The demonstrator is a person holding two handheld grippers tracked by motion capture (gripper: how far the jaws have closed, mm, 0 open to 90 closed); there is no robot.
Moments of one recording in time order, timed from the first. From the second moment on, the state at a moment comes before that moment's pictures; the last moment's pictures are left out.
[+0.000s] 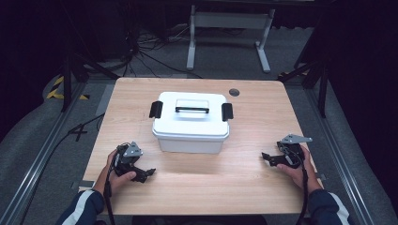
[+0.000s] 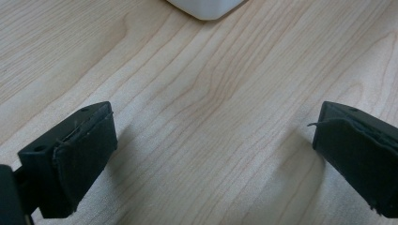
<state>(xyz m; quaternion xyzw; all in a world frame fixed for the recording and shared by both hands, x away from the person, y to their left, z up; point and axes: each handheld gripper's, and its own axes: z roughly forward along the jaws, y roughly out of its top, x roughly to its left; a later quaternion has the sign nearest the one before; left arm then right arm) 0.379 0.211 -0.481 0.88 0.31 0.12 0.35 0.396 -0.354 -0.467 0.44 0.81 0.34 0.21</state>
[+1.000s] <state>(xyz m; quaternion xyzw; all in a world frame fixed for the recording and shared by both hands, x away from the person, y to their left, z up) 0.377 0.214 -0.482 0.87 0.31 0.12 0.35 0.395 -0.318 -0.386 0.30 0.87 0.33 0.19</state>
